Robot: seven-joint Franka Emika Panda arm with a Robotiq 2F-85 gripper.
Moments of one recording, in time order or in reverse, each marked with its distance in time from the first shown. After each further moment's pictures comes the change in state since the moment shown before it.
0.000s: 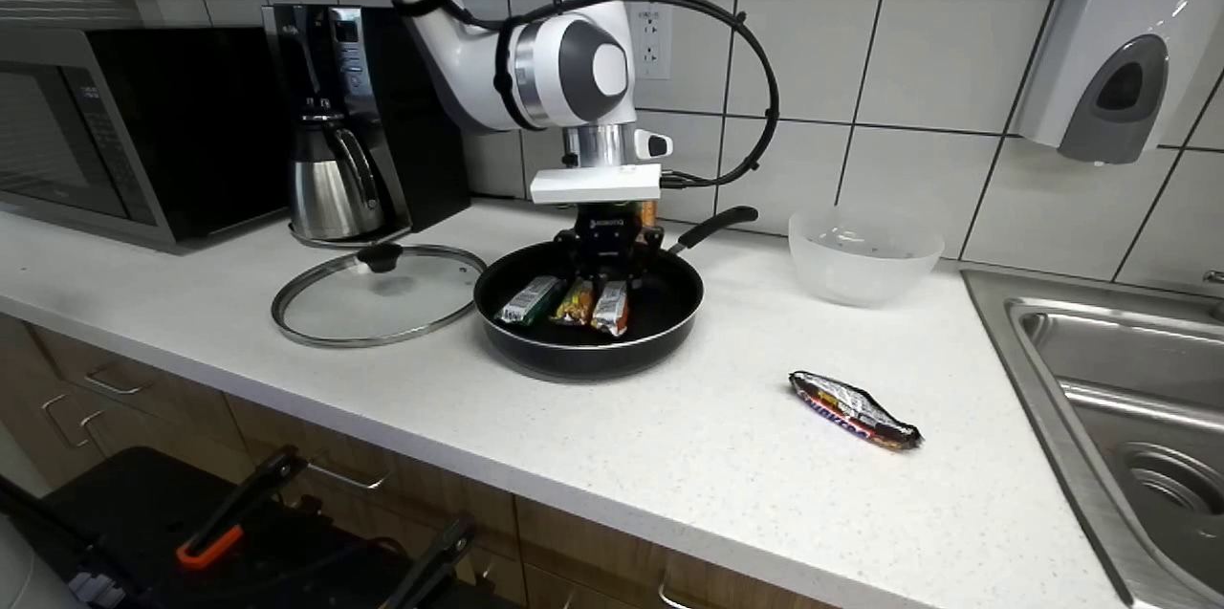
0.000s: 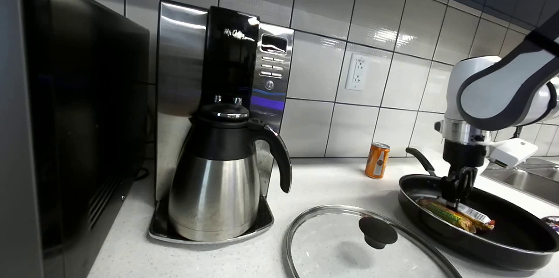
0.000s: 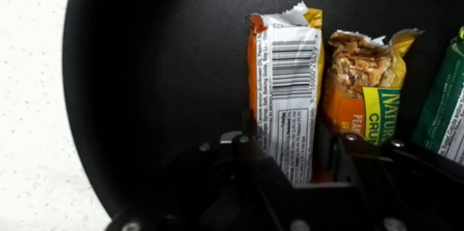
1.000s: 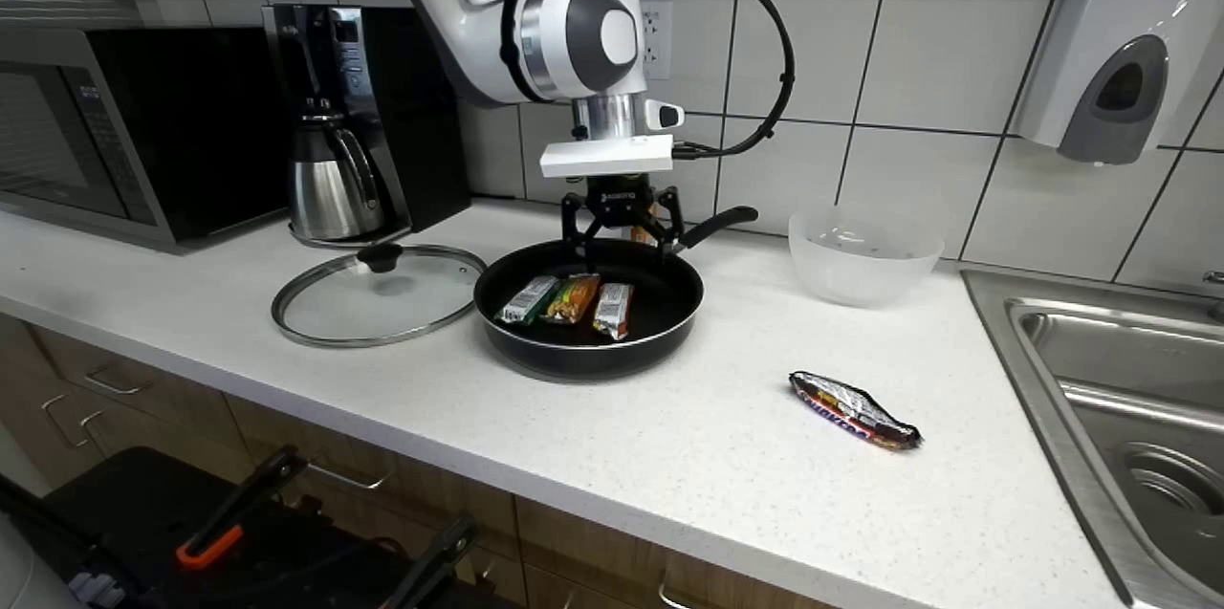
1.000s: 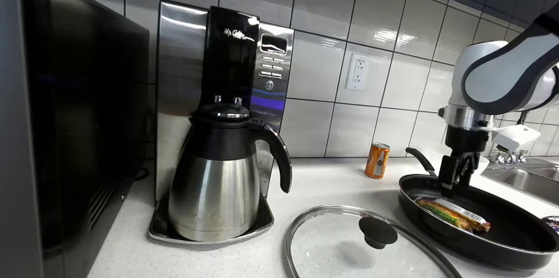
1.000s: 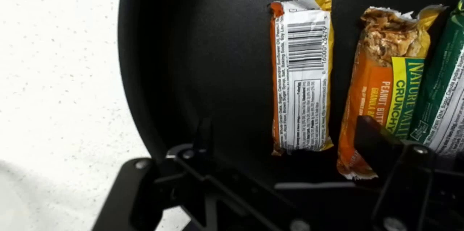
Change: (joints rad) arm -0.018 -0.050 0.003 0.013 0.000 -0.008 -0.006
